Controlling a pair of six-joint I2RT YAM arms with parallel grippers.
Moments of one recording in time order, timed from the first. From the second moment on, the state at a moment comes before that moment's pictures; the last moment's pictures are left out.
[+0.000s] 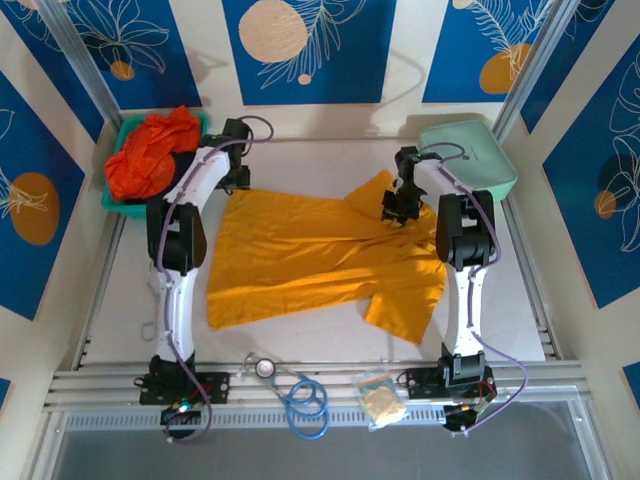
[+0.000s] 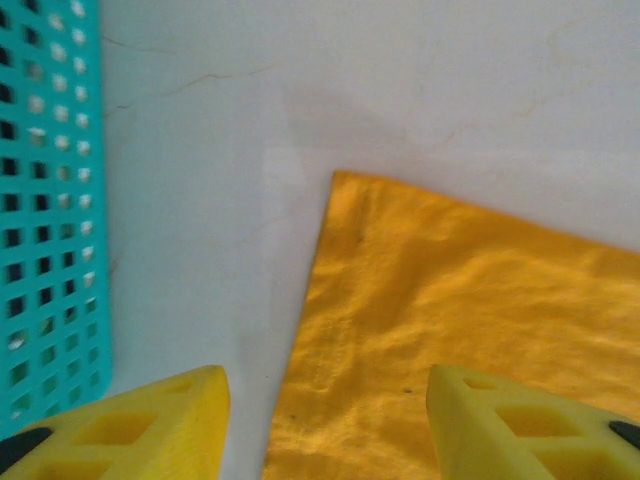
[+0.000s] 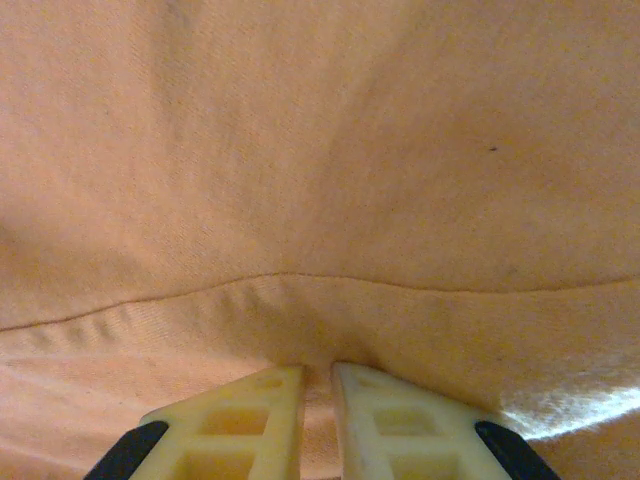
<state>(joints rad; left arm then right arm) -0.21 2.35 2.16 -1.04 -0.25 -0.20 0.12 2.27 1.81 -1.07 -0.22 0.38</state>
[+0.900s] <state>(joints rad) -0.14 2.59 2.39 -1.04 -0.07 -0.04 0.16 2.25 1.80 -1.13 -0.18 0.37</state>
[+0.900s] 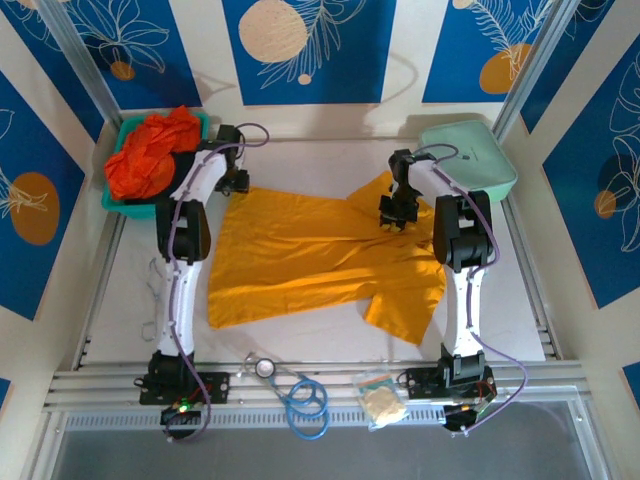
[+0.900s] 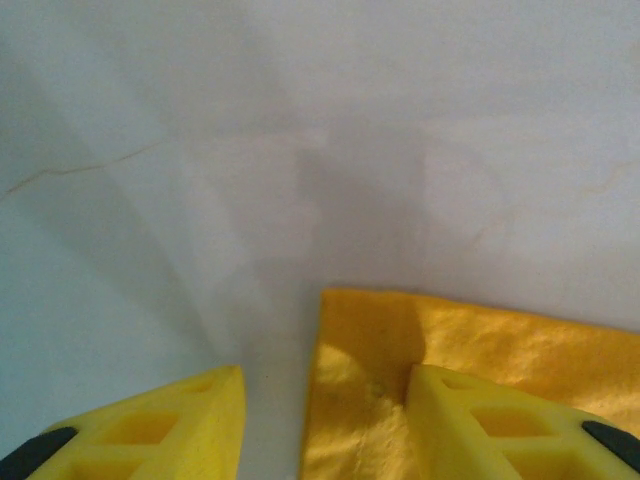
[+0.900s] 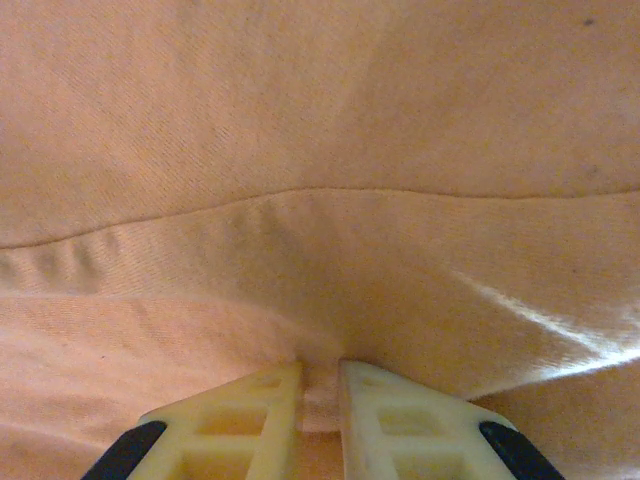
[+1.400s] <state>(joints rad) -0.14 2.70 2.58 -1.10 0.00 0.08 0.17 2.25 1.79 -1.13 -0.18 0.37</state>
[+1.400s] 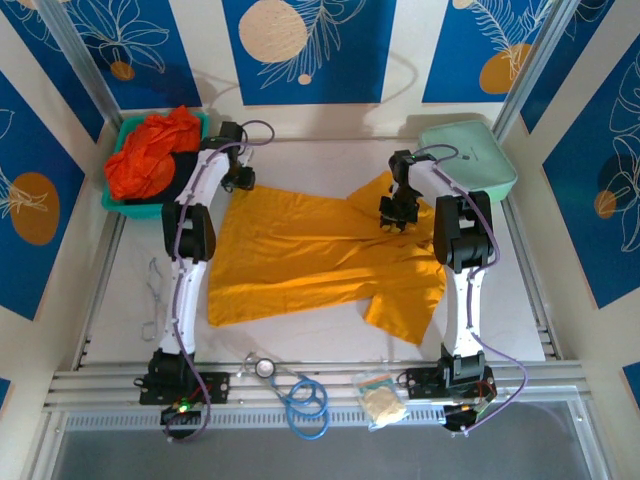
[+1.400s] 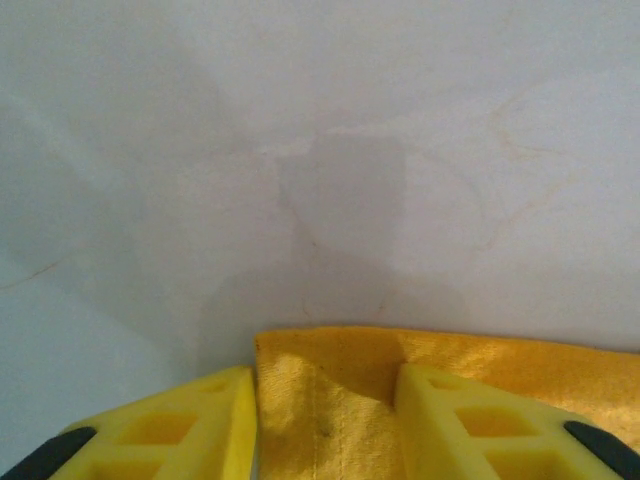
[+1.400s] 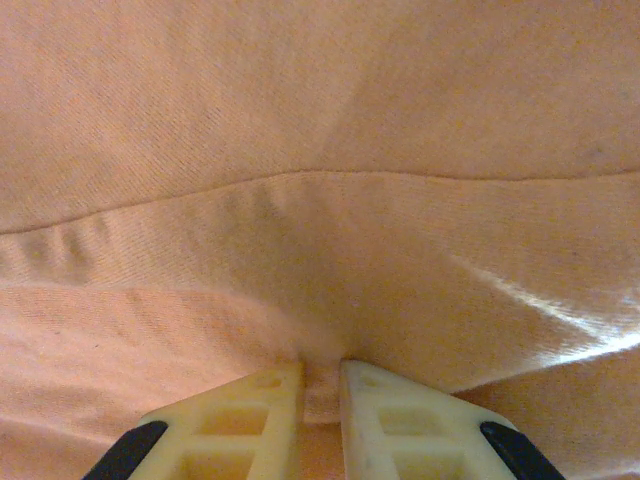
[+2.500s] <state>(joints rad) -0.18 2.12 1.86 -0.88 0.03 -0.14 0.10 2.63 2.55 -1.22 0.01 0.12</state>
